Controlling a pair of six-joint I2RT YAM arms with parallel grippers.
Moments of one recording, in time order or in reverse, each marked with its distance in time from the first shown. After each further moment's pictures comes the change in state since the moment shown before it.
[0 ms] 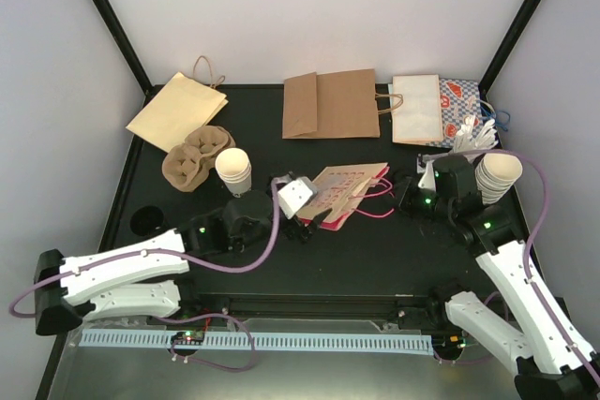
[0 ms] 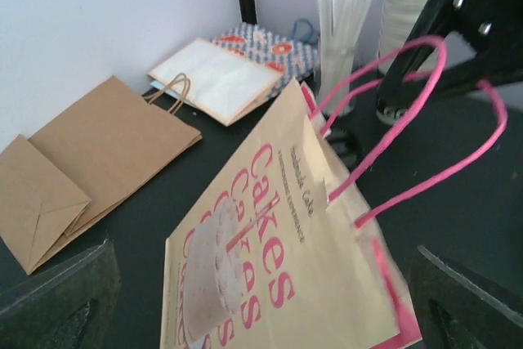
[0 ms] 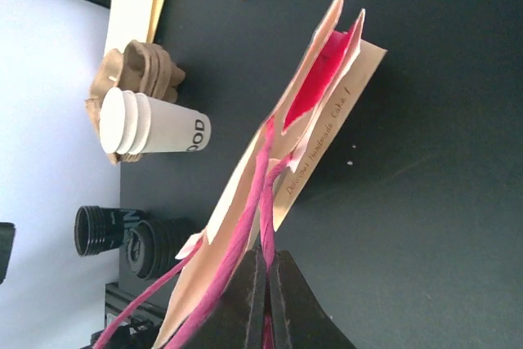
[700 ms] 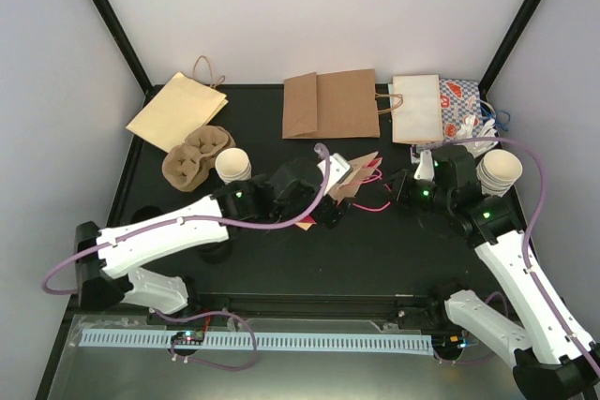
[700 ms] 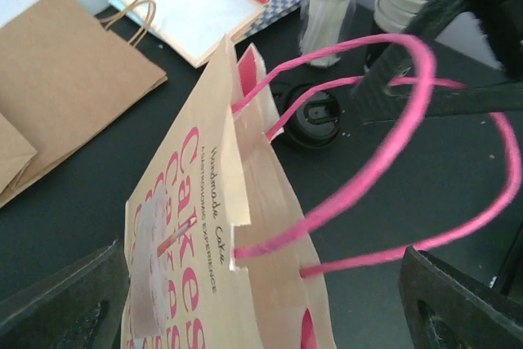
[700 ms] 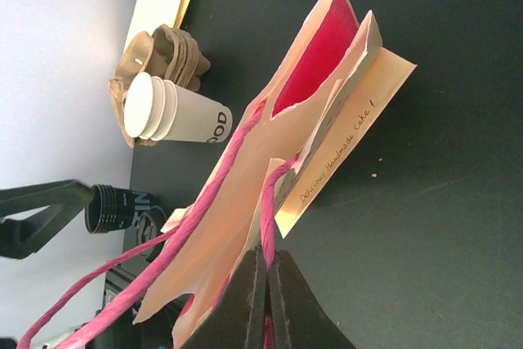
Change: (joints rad) left arm 0.013 0.286 0.435 -0.370 0.060 -0.199; right arm 0.000 0.075 0.088 0.015 -0.065 -0.103
